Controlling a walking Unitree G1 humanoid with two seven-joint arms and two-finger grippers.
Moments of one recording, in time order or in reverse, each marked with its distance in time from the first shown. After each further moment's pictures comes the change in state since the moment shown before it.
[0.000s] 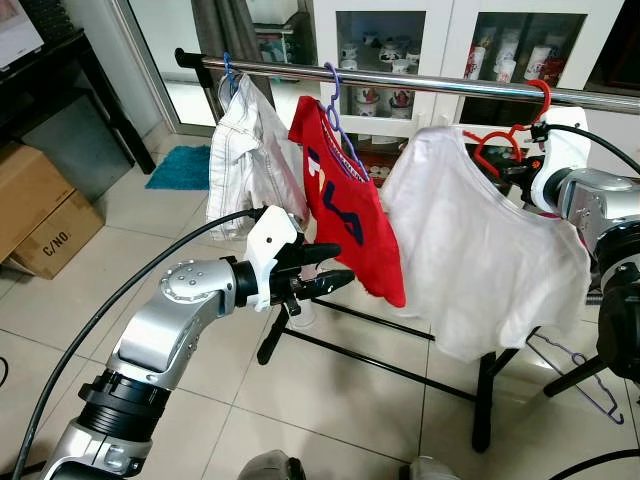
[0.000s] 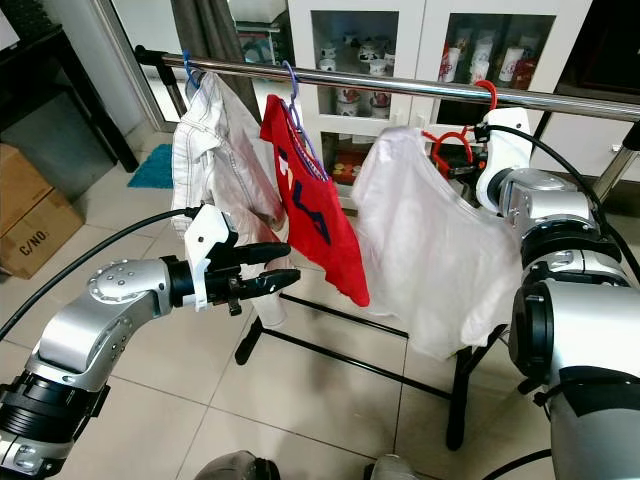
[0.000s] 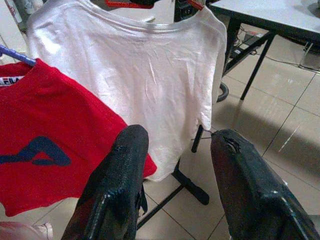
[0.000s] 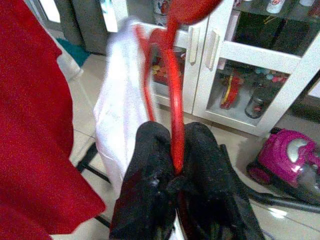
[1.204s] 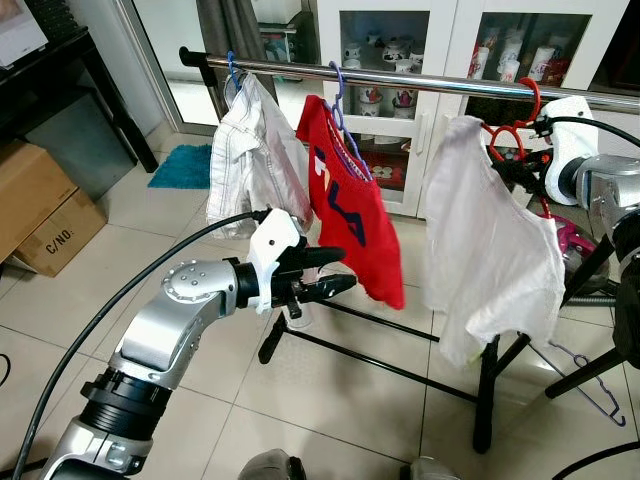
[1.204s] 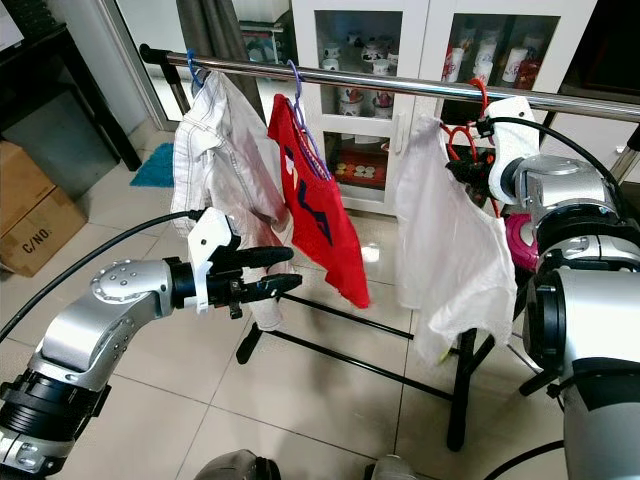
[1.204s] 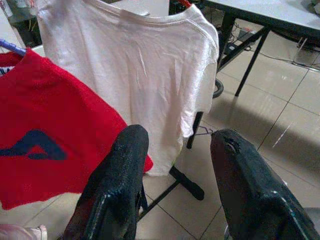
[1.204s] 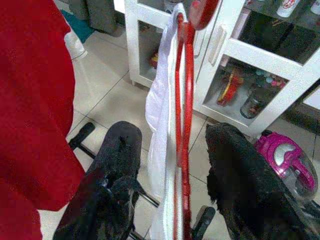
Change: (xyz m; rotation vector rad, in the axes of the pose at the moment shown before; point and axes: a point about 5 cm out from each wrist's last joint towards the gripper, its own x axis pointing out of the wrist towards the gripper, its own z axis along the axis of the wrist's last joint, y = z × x) left arm 0.002 0.000 -0.003 -0.005 0.014 -0.030; right arm -0.008 -0.010 0.013 -0.107 0.064 0.033
